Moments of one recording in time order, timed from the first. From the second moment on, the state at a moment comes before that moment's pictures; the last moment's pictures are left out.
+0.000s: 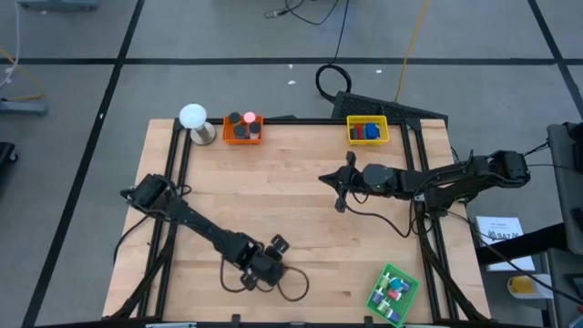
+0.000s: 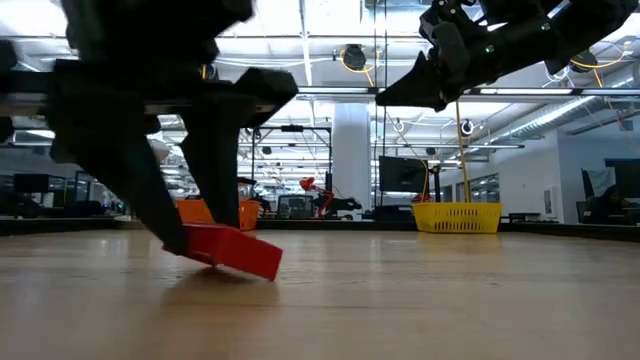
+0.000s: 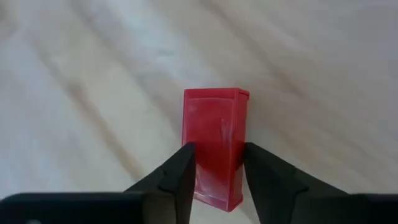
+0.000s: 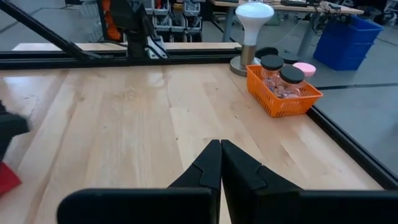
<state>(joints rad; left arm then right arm) -0.51 1.94 1.23 -0.44 -0.13 0.33 -0.01 1.23 0.55 0.42 0.23 0.01</state>
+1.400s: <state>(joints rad) -0.41 1.86 1.23 -0.52 -0.15 0.09 -0.01 1.23 0.55 0.42 0.23 0.01</state>
